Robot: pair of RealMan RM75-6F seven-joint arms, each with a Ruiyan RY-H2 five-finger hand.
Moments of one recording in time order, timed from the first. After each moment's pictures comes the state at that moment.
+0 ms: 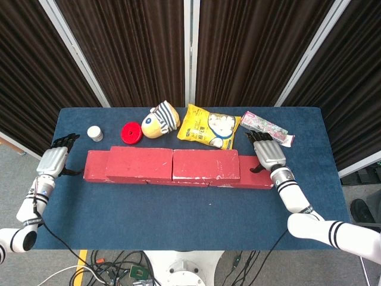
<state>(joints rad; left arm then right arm) -0.52 -1.36 -0.17 -1.15 1.23 0.87 -0.26 0.89 -1.33 0.11 -1.48 -0.71 0.83 -0.33</state>
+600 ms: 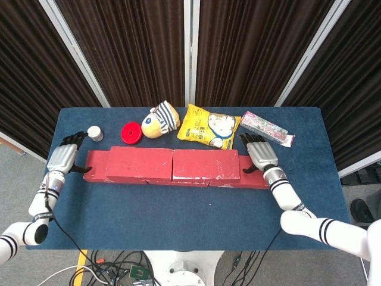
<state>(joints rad) -0.57 -1.41 -0.20 -1.13 1.16 0.82 -0.17 0.89 -1.42 0.14 -1.39 -0.73 0.77 -0.30</state>
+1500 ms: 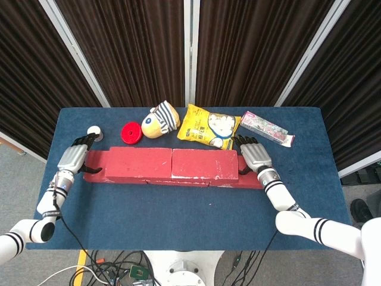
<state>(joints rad) -0.60 -1.43 -0.20 -1.15 1.16 0.79 -0.21 0.90 -1.45 0.16 -1.38 -0.74 0.76 -0.30</state>
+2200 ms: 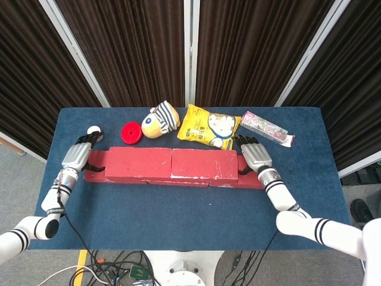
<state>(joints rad) -0.63 -1.46 -0.21 -1.13 1.15 0.78 -0.20 0.89 -1.44 0.16 -1.39 -0.74 0.76 -0.29</state>
